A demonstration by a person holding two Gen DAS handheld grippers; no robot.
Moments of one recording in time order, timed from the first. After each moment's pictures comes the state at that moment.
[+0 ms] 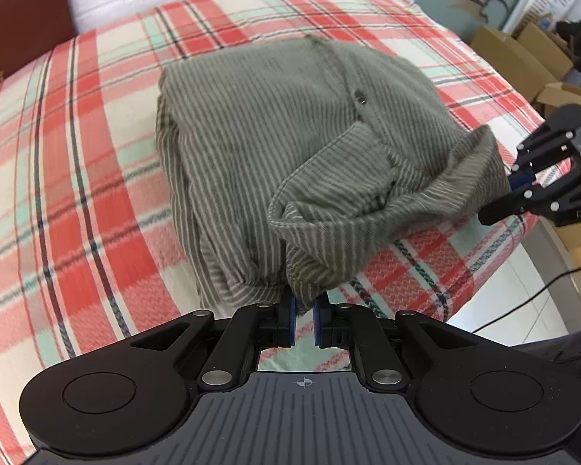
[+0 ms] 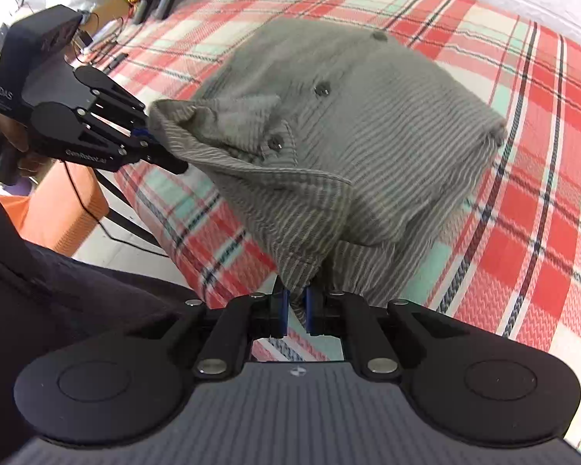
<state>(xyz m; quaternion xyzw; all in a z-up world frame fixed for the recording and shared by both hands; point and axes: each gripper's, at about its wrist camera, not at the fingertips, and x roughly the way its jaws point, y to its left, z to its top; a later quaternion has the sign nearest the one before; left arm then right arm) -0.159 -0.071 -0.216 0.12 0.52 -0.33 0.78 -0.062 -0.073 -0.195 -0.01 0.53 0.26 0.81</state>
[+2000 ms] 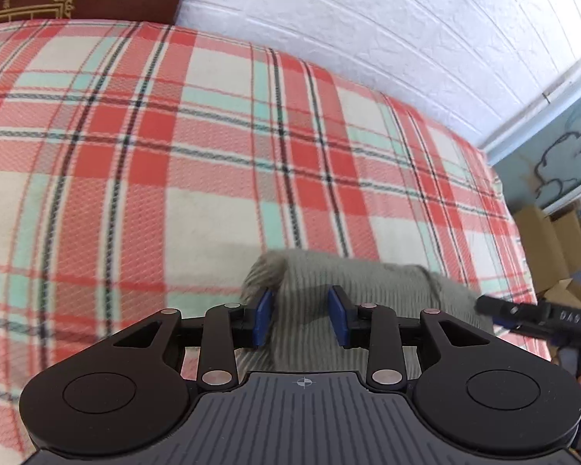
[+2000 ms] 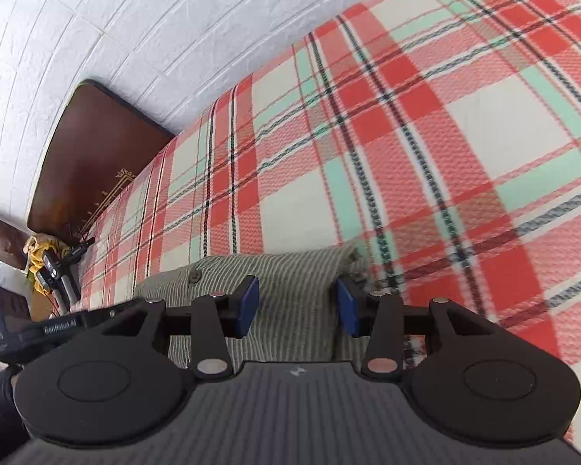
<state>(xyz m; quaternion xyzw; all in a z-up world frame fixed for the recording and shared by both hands) 0.008 -0.047 -0.202 -0.12 0.52 -0.24 0.81 0.045 -0.165 -0.213 0.36 0.44 0.03 0.82</state>
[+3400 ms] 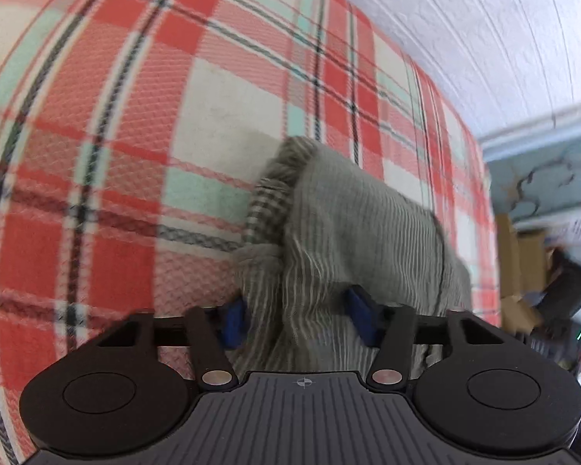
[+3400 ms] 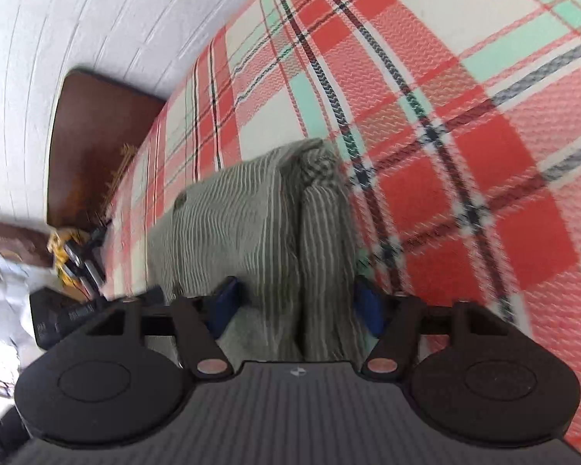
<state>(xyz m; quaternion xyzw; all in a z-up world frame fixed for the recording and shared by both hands) -0.018 -0.028 -0.254 -0.22 0.59 -0.25 0.74 0.011 -0.167 -0.253 0.44 0.49 0.05 0.75</state>
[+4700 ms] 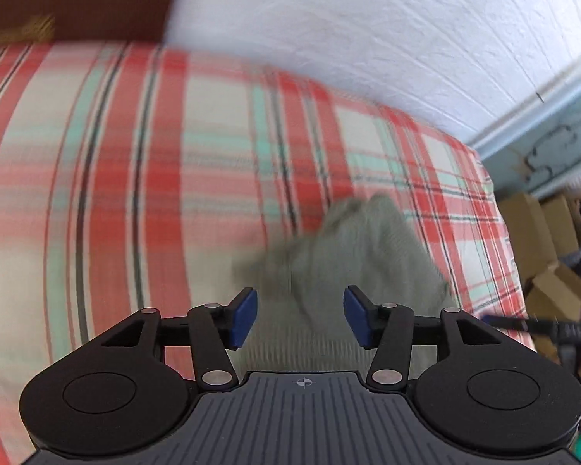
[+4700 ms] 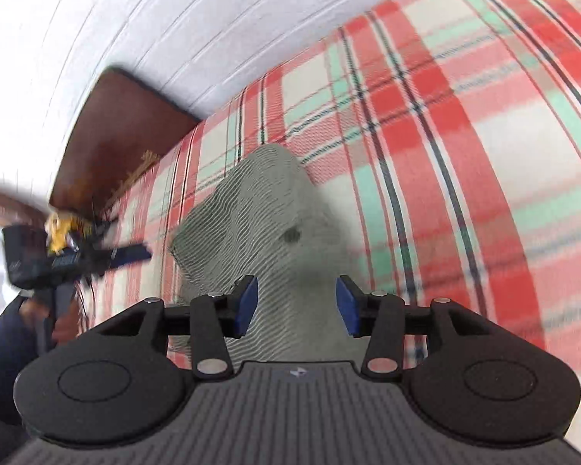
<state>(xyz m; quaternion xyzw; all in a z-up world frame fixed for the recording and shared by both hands) 0.037 -0.021 -0.165 -0.12 0.55 -0.25 0.78 0.069 -0.177 -0.198 0.34 0.48 0.09 0.81</state>
